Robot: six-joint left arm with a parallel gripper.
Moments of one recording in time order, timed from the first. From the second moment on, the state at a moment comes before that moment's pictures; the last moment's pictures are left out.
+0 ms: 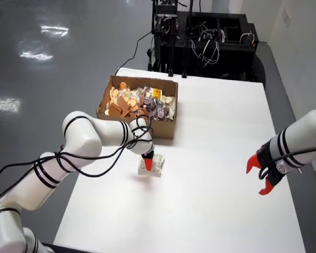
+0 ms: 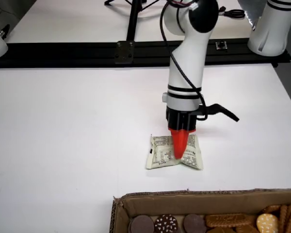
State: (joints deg) arm -44.5 63.6 59.3 31.6 35.9 -66.4
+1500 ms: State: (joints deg) arm -45.4 68.4 53.7 31.2 39.4 -66.3
